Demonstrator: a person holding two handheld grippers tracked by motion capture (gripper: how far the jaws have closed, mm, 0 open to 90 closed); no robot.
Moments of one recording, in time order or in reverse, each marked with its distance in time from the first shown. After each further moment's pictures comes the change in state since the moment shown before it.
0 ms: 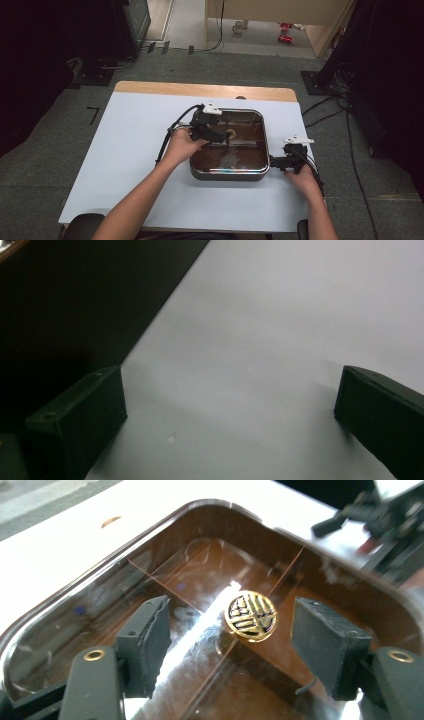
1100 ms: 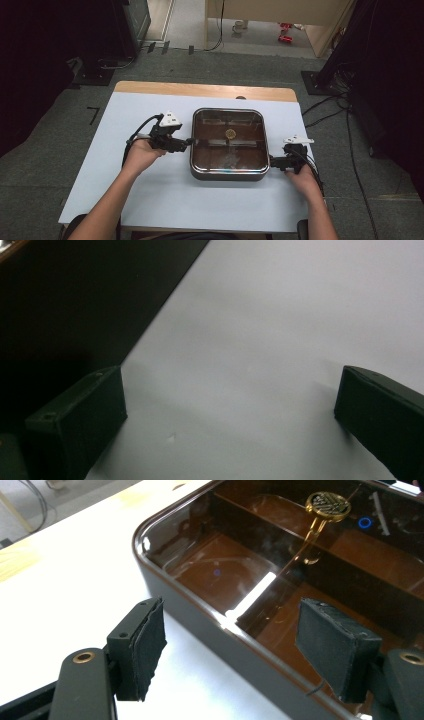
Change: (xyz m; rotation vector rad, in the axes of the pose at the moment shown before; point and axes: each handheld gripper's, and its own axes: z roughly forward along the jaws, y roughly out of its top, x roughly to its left) left arm 0.039 -0.072 -0.071 -0.014 0.171 0.050; right arm 0.000 0.000 0.000 0.000 0.000 0.000
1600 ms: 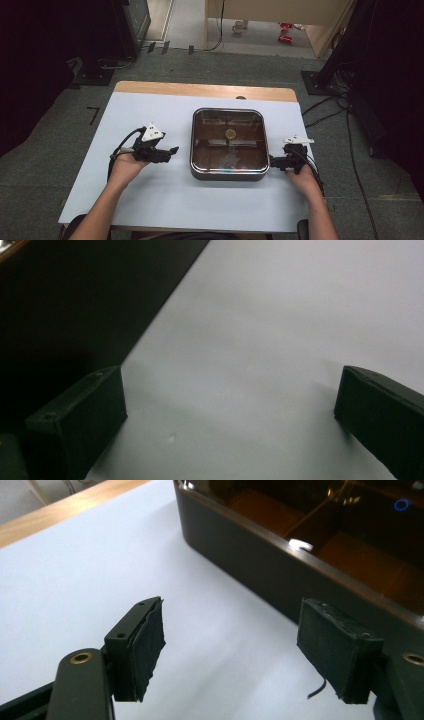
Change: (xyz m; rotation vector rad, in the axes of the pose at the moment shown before) left arm 0.011 -0.055 -0.019 0.011 0.074 -0.003; right arm 0.000 0.000 0.000 0.000 0.000 0.000
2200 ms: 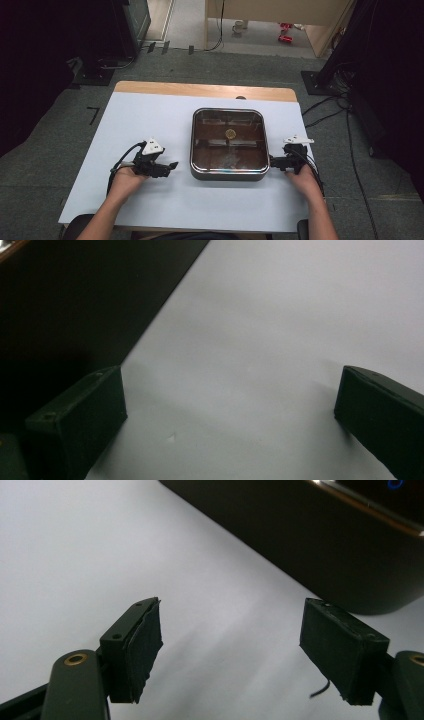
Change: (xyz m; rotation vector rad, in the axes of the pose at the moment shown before) left arm -0.018 -0.036 0.010 0.078 -0.049 -0.026; right arm 0.000 0.000 0.000 0.001 0.000 0.002
